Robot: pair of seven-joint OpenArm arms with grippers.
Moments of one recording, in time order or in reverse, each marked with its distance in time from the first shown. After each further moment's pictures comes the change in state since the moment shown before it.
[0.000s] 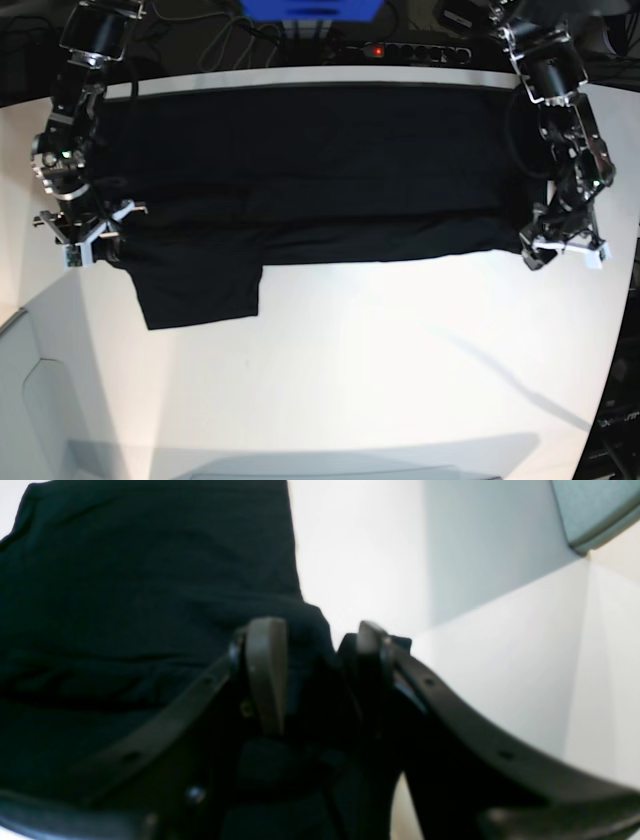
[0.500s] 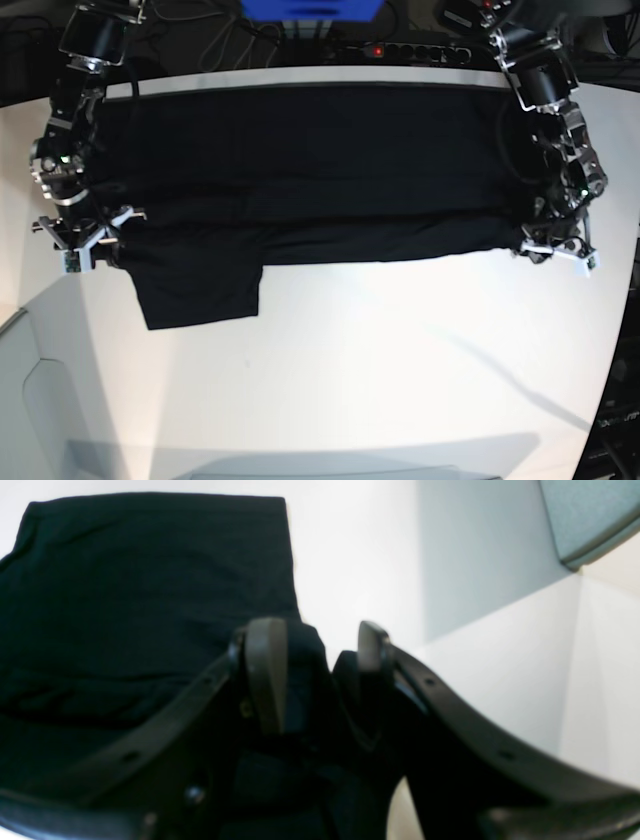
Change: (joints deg) left arm -2.1 2.2 -0.1 -0.1 9.6 -0.4 0.9; right arm 1.2 0.0 0.0 0.0 0.0 0.0 0.0
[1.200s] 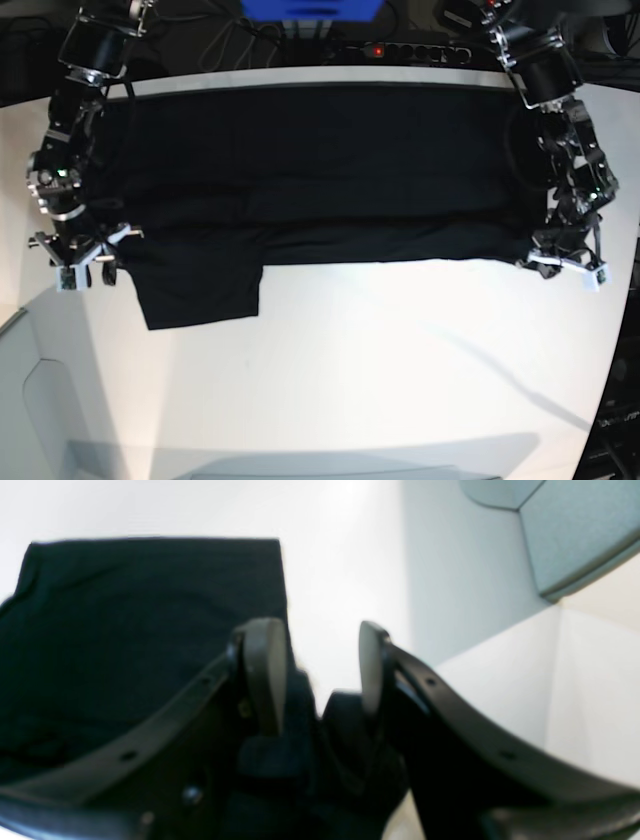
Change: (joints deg) left arm 1.2 -0.1 -0.3 10.0 -0.1 0.0 3.8; right arm 3.9 -0.2 0.2 0.1 -0.2 0.0 -0.3
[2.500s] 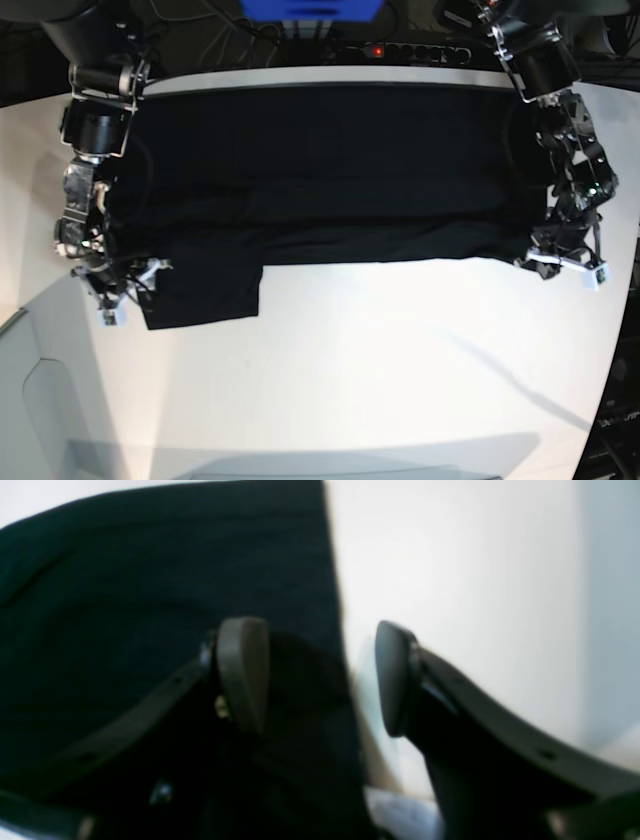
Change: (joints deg) left arm 1.1 0.8 -0.3 3.0 0.0 0.0 0.3; right arm 18.4 1.6 -10.3 -32.6 -0.2 0.0 -4.1
